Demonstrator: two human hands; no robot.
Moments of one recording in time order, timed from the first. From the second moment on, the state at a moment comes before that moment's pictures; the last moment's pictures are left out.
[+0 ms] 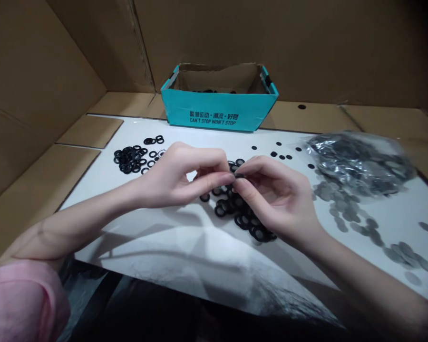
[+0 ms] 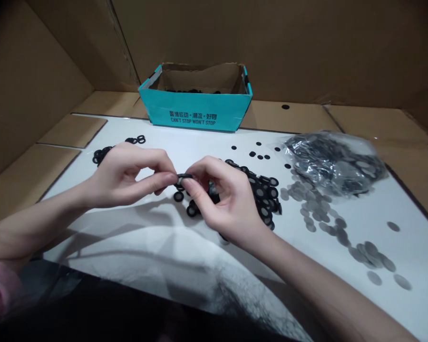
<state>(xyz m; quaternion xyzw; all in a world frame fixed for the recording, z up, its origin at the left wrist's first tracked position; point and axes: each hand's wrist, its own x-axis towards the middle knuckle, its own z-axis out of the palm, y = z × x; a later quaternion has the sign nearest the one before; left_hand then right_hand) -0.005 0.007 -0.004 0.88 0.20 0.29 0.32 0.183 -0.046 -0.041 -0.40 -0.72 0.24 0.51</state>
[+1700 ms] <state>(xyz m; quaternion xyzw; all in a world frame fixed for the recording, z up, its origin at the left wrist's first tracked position) -0.005 0.019 -0.023 0.93 0.11 0.33 0.15 0.184 -0.046 -0.044 -0.39 -0.79 0.01 0.48</state>
